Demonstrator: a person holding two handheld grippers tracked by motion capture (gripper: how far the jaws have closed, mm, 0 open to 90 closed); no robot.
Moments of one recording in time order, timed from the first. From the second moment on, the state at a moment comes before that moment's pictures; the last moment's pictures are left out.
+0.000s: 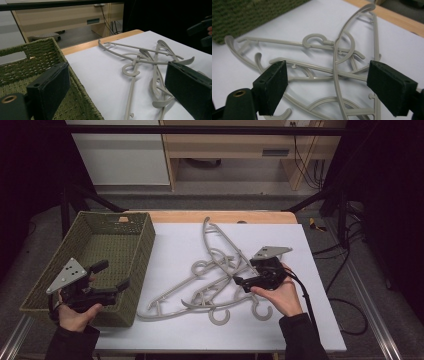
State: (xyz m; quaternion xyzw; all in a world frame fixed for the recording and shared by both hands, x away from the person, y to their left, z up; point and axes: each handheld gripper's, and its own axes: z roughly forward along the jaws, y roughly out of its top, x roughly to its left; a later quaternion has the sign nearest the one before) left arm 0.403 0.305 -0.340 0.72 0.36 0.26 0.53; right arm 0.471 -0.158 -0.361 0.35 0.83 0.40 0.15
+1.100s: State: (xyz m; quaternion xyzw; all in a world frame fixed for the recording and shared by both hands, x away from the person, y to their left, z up) left arm 0.405 0.303 -0.342 0.73 0.36 0.25 0.53; right arm 0.534 -0.125 -0.439 0.36 0.90 0.23 0.10
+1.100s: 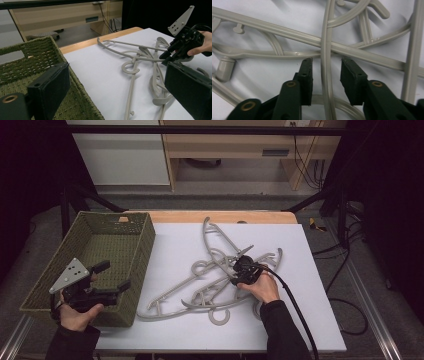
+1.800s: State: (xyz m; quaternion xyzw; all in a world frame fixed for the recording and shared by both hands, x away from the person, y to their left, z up) left arm 0.405 0.303 -0.342 0.73 0.36 0.26 0.53; right arm 0.537 -0.132 -0.438 0.35 0.90 0.26 0.08
